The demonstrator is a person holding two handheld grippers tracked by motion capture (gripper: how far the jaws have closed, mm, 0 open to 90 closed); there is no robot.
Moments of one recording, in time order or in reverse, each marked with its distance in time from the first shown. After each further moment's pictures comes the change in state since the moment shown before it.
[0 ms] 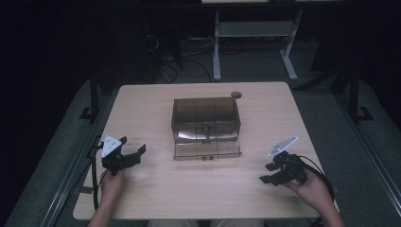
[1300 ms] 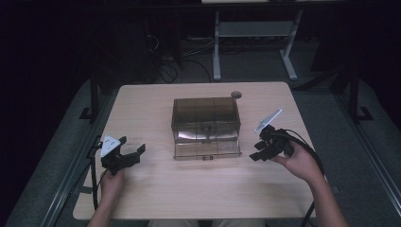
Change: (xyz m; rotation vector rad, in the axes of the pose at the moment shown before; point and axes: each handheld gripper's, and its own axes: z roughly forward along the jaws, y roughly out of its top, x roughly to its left) left arm 0.001 0.000 0.000 -0.010 -0.003 -0.027; right arm -0.022 0.076 -0.012 0.042 0.004 -0.070
